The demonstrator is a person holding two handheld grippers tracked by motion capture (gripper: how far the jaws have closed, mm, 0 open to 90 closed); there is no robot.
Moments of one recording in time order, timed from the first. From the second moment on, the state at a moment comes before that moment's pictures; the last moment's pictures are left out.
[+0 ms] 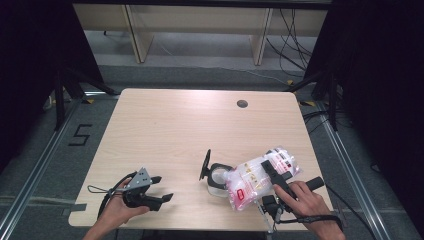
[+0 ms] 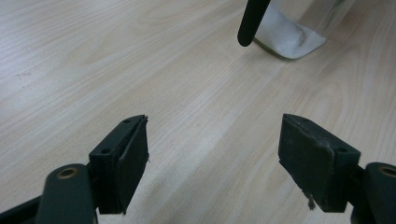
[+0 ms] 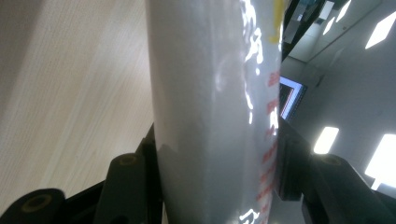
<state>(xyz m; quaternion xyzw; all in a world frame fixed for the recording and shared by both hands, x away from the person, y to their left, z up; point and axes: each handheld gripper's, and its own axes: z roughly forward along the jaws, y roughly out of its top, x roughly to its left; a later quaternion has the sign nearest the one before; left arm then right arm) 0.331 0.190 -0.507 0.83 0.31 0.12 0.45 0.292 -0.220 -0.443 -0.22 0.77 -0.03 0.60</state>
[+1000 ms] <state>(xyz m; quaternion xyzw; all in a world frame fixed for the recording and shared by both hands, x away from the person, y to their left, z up) 0.330 0.189 -0.507 0.82 0.32 0.11 0.46 0.294 -0.219 -0.439 -0.25 0.76 -0.04 0.60</state>
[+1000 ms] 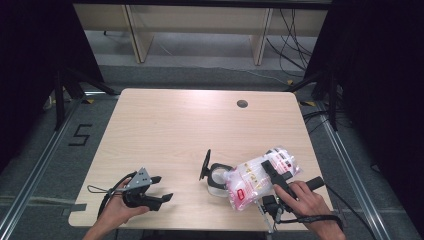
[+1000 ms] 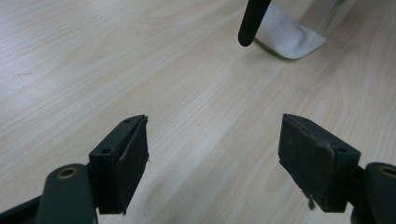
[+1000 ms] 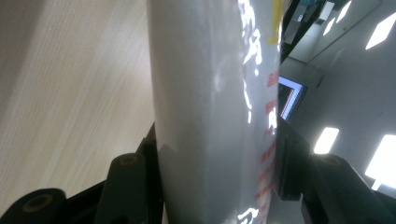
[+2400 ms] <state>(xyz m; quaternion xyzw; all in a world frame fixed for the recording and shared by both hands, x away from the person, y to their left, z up) 0.332 0.191 -0.506 0.83 0.31 0.12 0.45 0.292 -0.219 -0.438 -0.24 0.77 -0.05 0.59</state>
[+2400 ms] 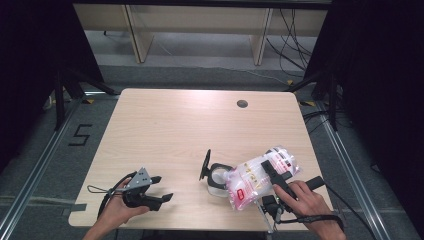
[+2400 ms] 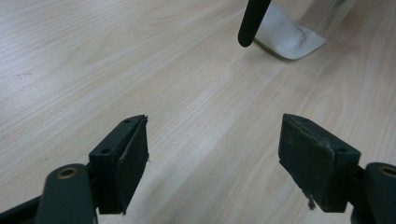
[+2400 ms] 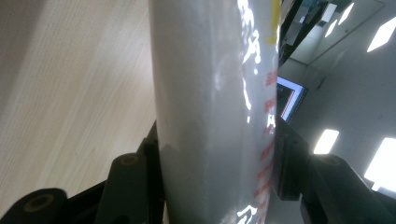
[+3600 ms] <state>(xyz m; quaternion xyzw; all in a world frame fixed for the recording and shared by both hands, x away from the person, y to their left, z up) 0.331 0.190 -0.507 0.83 0.31 0.11 0.45 0.287 -0.211 -0.431 -0.25 0.76 -0.07 0.59</state>
